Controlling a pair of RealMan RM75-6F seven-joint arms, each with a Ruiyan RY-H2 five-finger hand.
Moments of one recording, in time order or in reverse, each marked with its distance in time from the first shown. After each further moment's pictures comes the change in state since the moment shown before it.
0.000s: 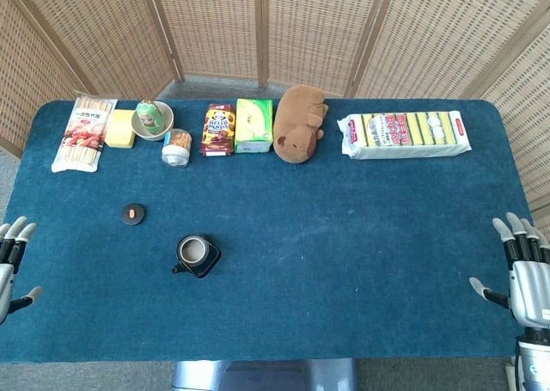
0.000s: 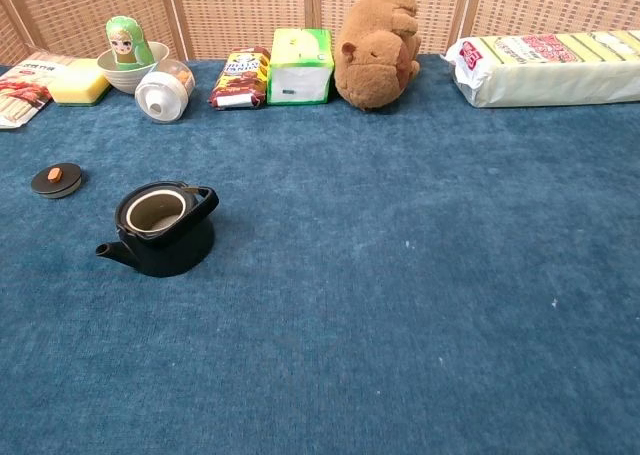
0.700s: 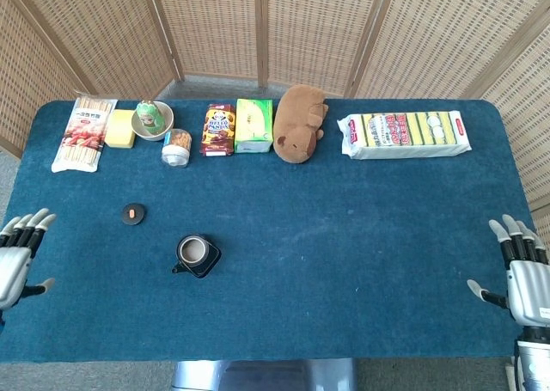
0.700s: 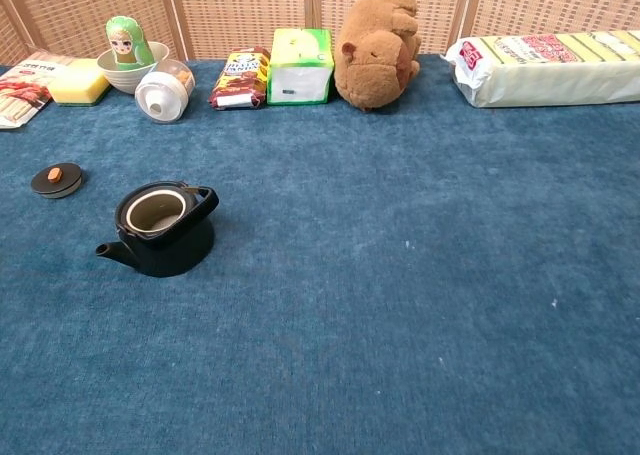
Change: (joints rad) left arm -0.125 0.038 -0.042 0.020 -0.072 -0.235 -0.123; right arm 0.008 0.014 -0.003 -0.021 0.028 -0.053 0.007
